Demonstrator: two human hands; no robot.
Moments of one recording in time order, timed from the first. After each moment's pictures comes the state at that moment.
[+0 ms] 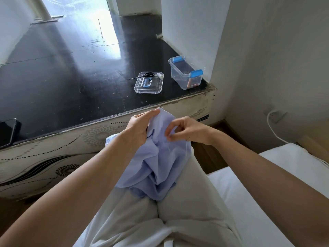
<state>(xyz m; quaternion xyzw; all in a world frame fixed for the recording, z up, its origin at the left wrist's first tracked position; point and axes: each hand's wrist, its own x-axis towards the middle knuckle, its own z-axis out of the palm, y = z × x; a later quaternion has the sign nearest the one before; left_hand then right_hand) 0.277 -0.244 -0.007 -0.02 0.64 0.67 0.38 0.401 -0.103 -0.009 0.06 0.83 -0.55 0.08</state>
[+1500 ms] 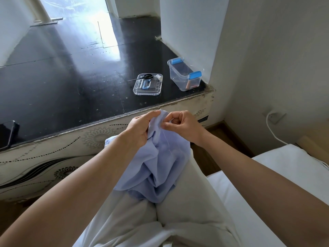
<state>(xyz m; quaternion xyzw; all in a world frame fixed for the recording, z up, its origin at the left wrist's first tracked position) 0.269 -0.239 -0.015 0.03 0.68 0.62 0.40 0.380 -0.109 -0.029 0.06 0.81 -0.56 -0.16</state>
